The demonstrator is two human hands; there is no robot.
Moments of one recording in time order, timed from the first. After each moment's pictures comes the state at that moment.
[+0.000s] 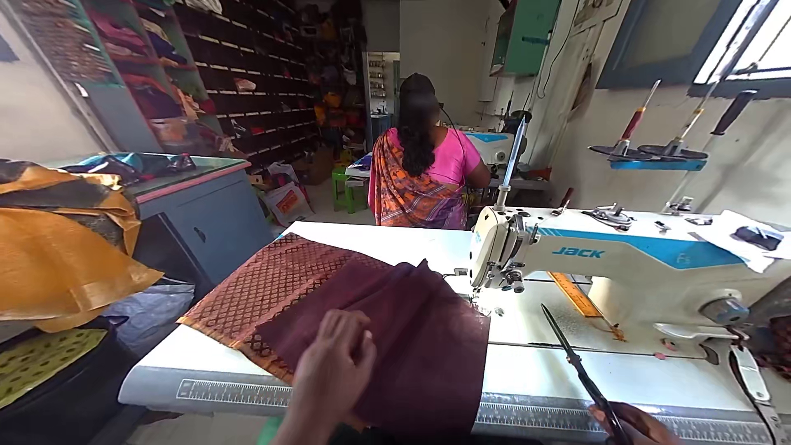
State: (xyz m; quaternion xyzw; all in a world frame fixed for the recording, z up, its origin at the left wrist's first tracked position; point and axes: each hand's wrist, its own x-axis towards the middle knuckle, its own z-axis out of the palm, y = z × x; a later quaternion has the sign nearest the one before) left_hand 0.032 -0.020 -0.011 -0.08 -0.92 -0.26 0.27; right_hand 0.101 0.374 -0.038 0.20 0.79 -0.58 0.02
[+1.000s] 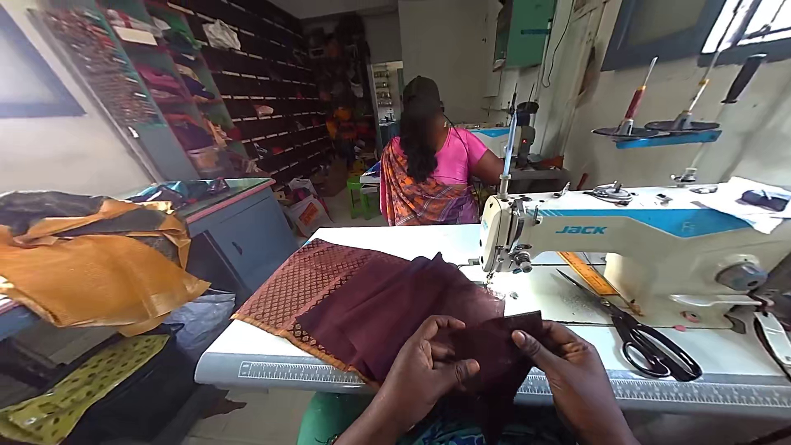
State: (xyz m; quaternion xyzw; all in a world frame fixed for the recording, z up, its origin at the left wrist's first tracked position) left_hand 0.073 0.038 0.012 -0.17 -0.68 -0.70 -0.11; right_hand 0.074 0.248 -0.013 -0.06 0.65 -0.73 -0.19
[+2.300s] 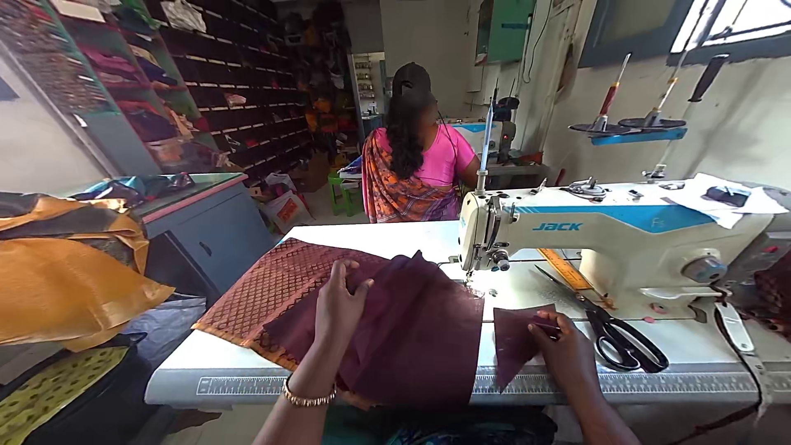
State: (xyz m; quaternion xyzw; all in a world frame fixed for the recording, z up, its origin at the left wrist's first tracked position) left_hand -0.039 -0.015 0.000 0.00 -0.90 -0.35 0.26; right_hand 0.014 0.332 -0.079 0.12 0.85 -0.44 -0.25
